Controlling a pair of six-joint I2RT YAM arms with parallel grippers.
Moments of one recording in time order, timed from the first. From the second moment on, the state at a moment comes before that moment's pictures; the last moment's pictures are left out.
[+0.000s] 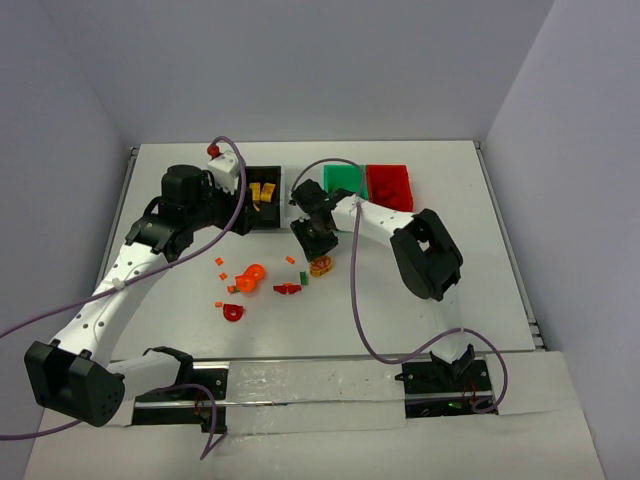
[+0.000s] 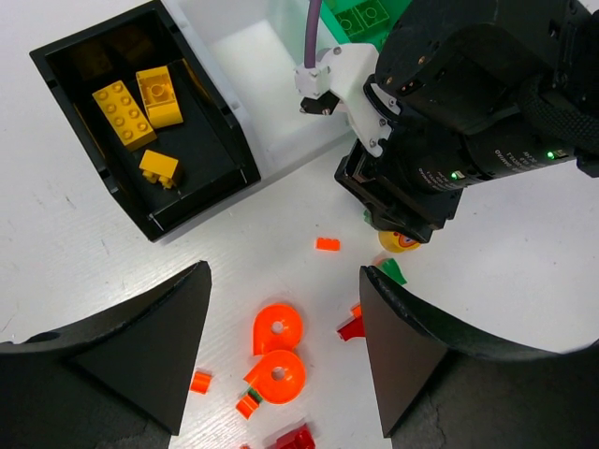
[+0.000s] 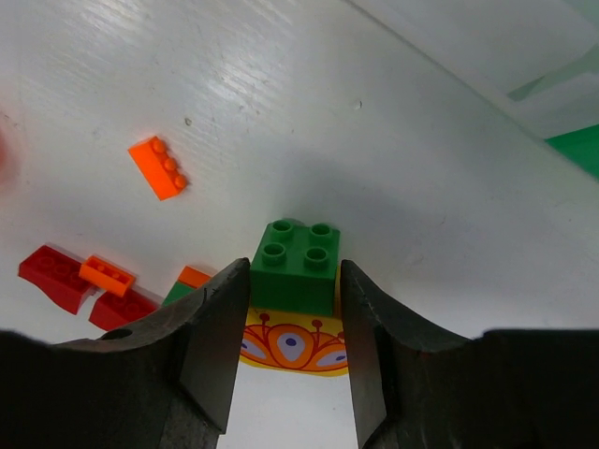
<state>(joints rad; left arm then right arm) -0.36 1.17 1.10 -0.44 0.26 0.00 0.70 2.08 1.58 -0.72 -0.05 0.21</state>
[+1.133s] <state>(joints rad) -0.36 1.07 1.08 -0.43 0.50 -0.12 0.58 1.60 1.61 -0.54 -0.19 0.42</state>
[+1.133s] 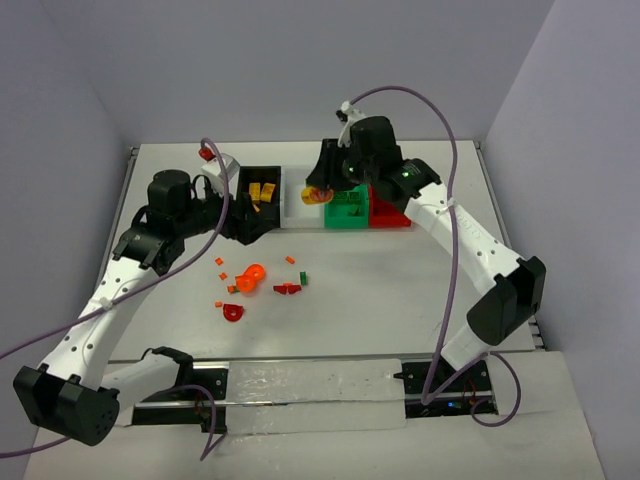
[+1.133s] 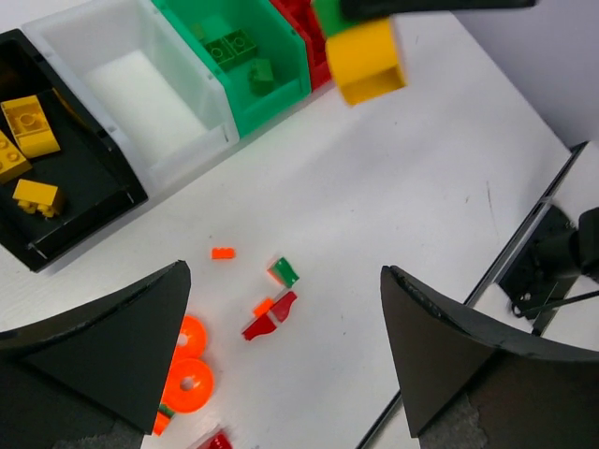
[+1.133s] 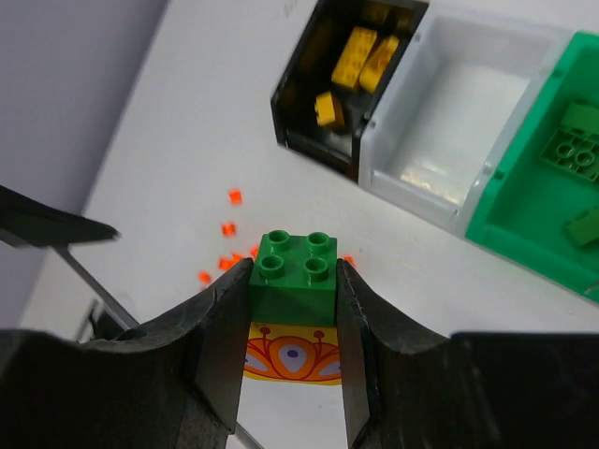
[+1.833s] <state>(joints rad) -0.40 1.37 1.26 -0.27 0.53 -0.34 0.62 1.64 1.67 -0.51 -0.07 0.65</state>
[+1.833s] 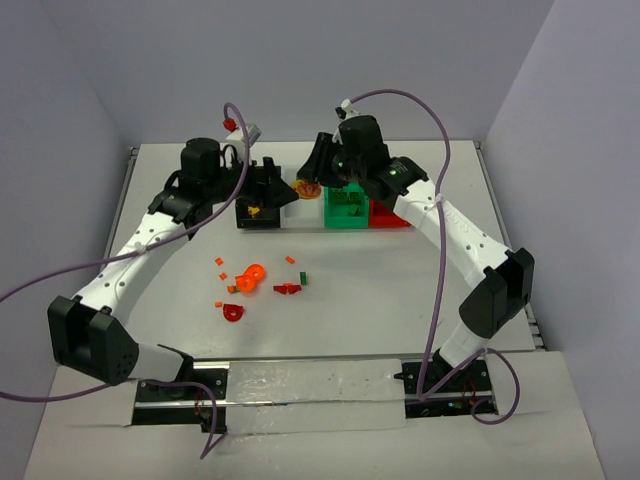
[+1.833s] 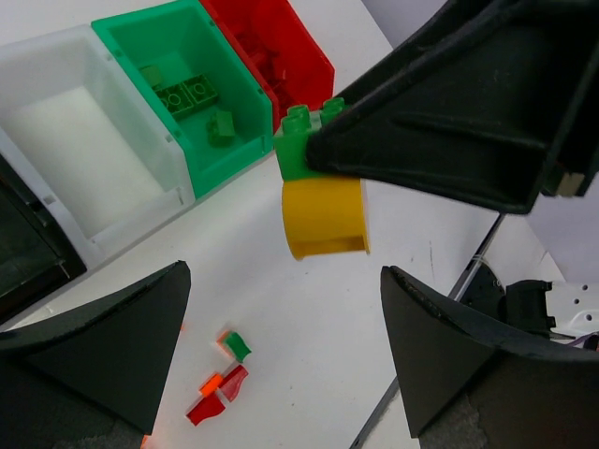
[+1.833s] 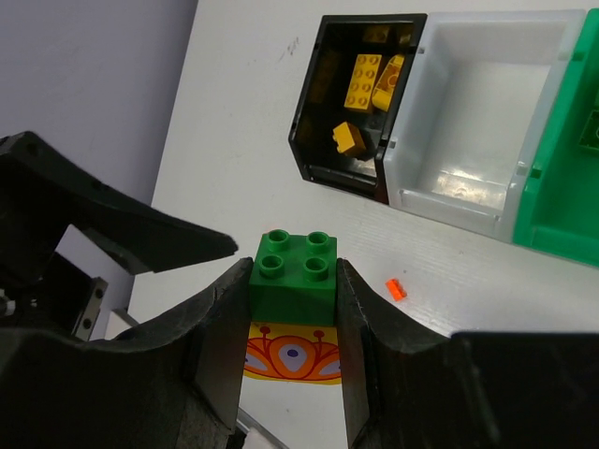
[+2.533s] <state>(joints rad) -0.42 1.48 1.29 -0.17 0.64 -0.48 0.64 1.64 1.66 -0.49 -0.06 0.65</state>
